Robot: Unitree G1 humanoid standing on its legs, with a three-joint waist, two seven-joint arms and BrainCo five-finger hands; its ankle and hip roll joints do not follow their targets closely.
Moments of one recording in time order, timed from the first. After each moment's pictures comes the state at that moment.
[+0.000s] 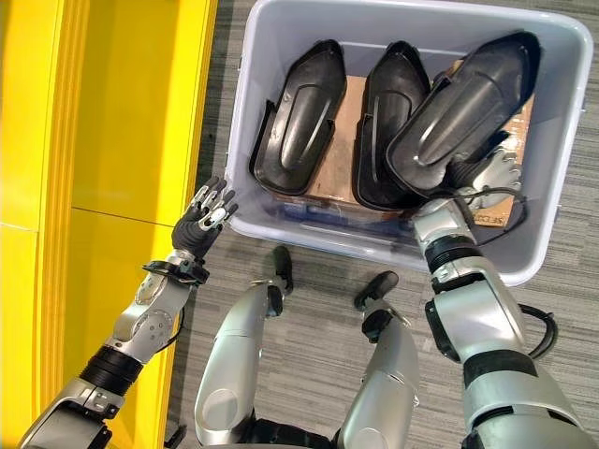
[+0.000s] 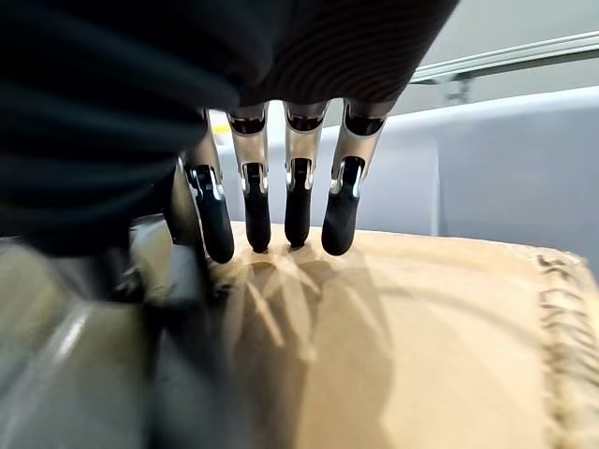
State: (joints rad) left arm -0.32 0.41 -0.32 0.15 -0.92 -0.16 0.01; right arm -1.08 -0.56 0.36 1.11 0.10 0.44 -0.92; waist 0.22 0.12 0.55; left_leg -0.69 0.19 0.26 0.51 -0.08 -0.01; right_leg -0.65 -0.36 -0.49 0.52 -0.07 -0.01
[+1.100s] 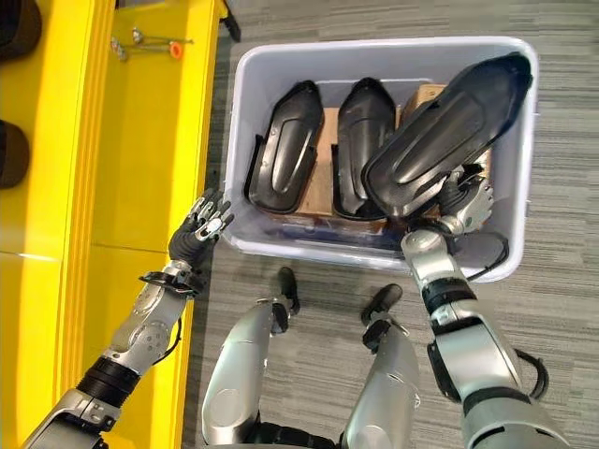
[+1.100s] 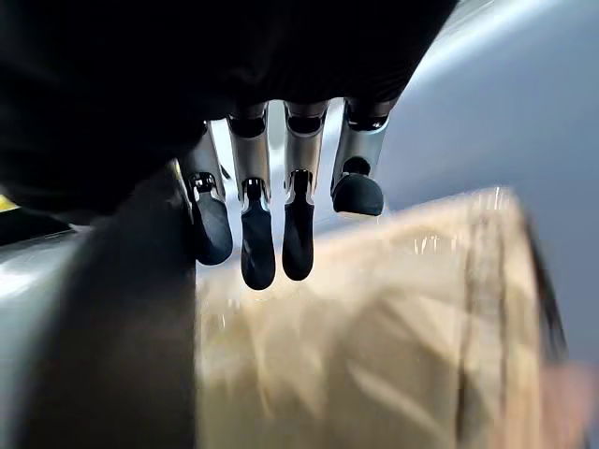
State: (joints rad) left arm -0.25 0.41 -0.31 0.14 -0.92 -0.18 0.00; right arm -0.75 -0.51 0.27 0.84 0.11 0.04 -0.99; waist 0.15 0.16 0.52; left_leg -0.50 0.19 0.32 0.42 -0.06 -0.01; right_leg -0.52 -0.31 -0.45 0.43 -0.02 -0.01
